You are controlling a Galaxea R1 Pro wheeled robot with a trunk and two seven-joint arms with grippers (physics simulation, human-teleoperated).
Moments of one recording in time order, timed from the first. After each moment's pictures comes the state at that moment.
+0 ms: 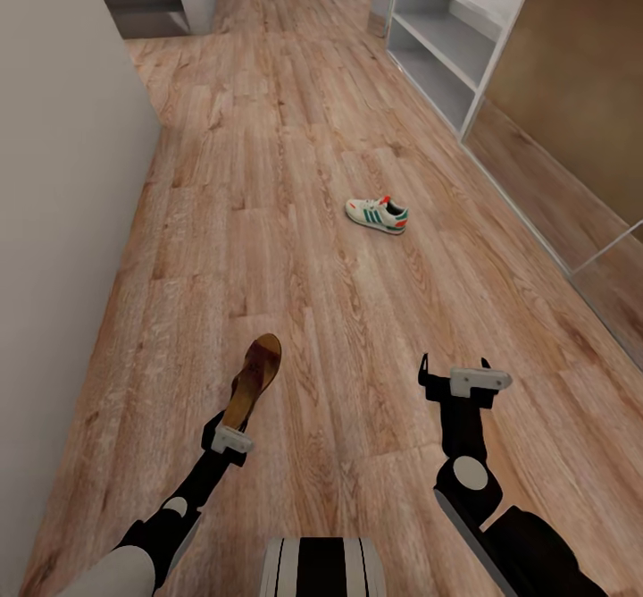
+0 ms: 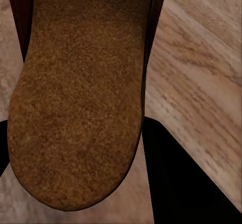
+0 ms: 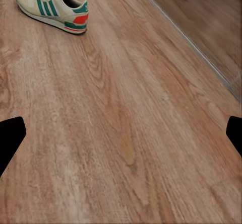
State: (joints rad) left arm -0.61 -0.01 0.20 -0.31 -0.46 -0.69 -0.14; right arm -0.36 -0.23 0.51 -1.59 -0.13 0.17 -0.80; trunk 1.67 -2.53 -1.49
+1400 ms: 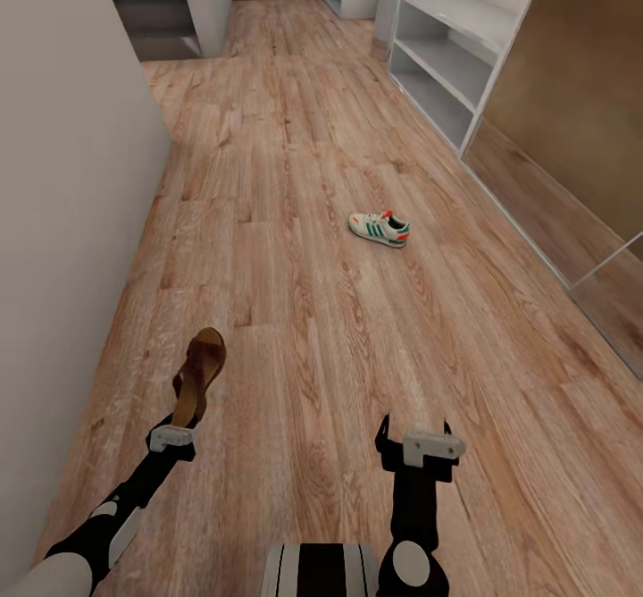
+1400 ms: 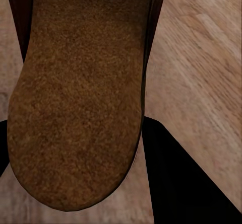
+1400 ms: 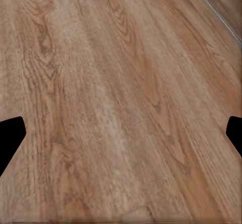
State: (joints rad) left arm -0.60 0.18 0.20 -0.31 0.05 -0.65 -0.49; right arm -0.19 -0.07 0.71 -1.59 -0.08 0.25 -1.02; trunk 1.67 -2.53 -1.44
